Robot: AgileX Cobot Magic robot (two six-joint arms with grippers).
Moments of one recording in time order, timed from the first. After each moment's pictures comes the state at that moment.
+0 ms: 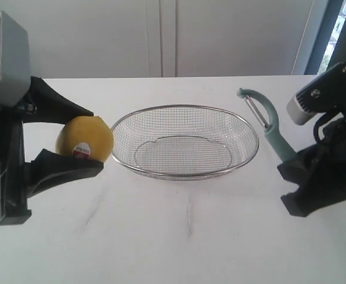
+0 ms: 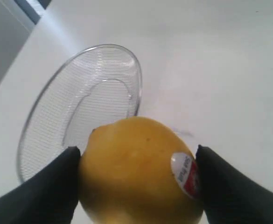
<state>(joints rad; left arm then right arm) -0.50 1.00 -0.78 -0.89 0.66 1.50 0.41 0.97 -0.70 0.12 0.63 -0.33</state>
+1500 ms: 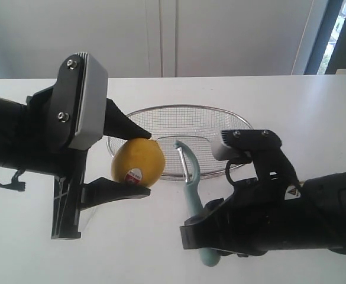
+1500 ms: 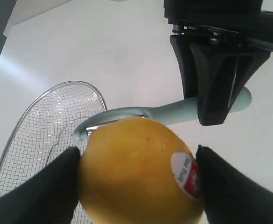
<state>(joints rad) -0.63 1.21 -0.80 -1.08 0.61 1.92 0.72 1.20 -0.57 0.74 0.36 -0.30</state>
